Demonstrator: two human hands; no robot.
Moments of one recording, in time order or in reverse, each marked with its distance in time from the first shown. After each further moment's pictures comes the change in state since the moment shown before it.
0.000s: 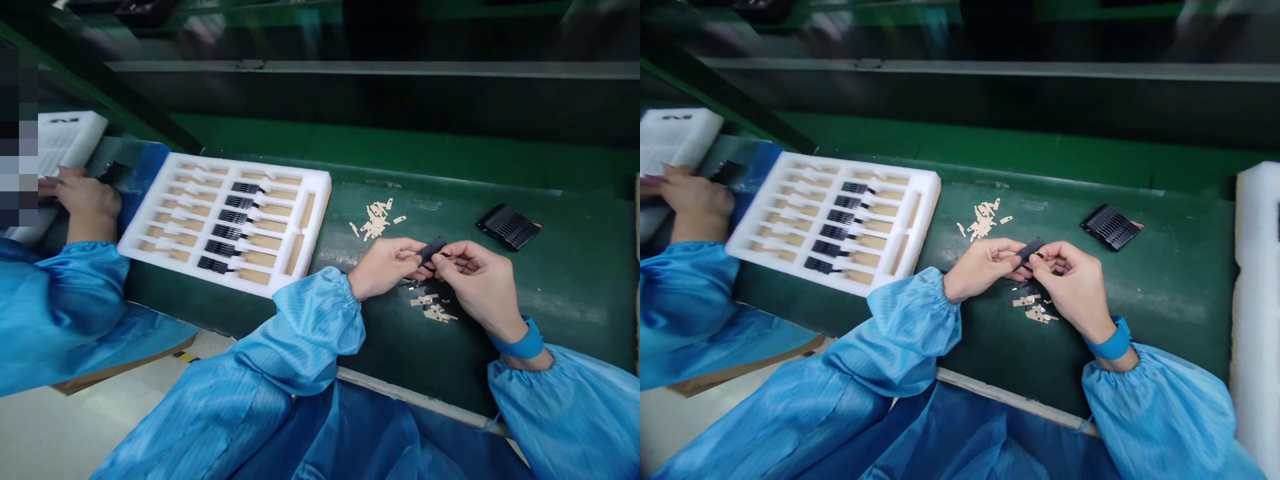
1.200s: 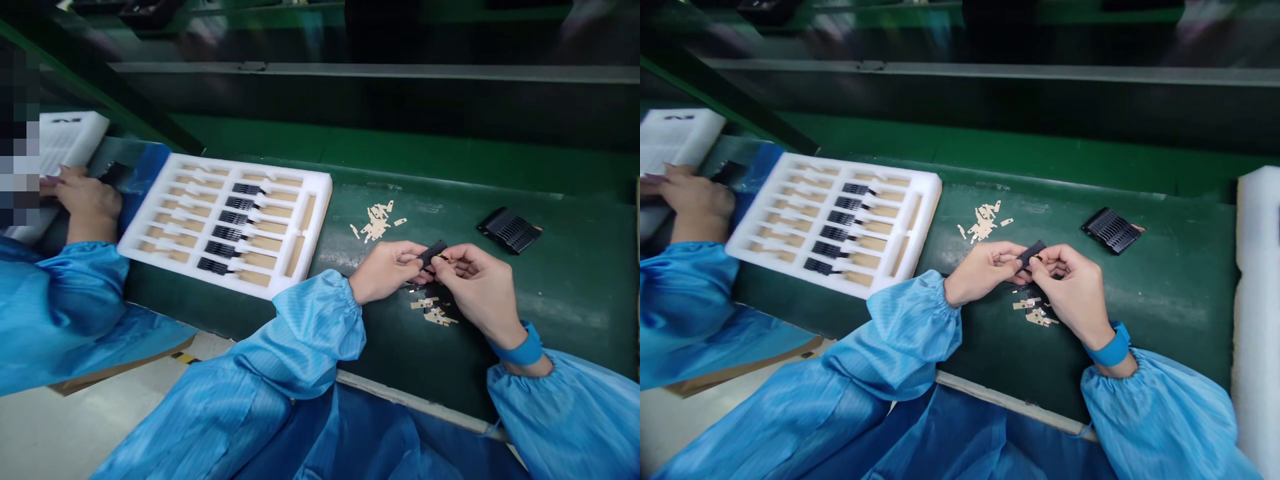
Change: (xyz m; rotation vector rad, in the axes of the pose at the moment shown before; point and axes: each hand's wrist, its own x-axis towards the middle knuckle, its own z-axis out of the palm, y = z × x) left_hand -0.001 0.001 0.004 -0.017 0.030 -0.005; right_hand -0.002 0.002 0.001 -0.057 -0.006 -0.013
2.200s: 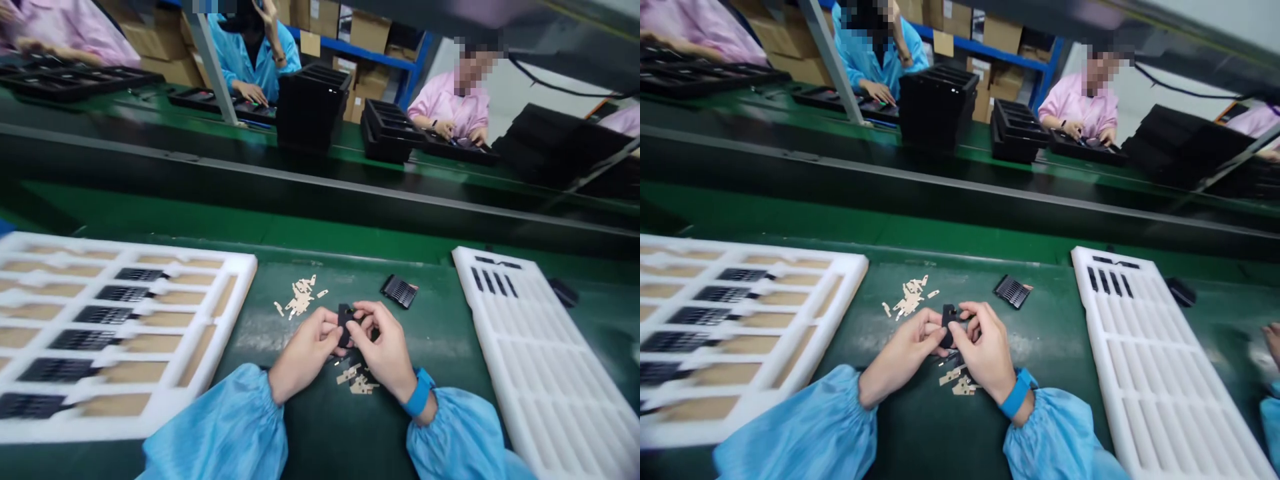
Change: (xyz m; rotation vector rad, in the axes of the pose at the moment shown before) left_hand -0.003 -0.008 -0.005 0.234 0.011 0.165; right_hand 0.001 0.001 0.012 -0.175 0.113 -0.231
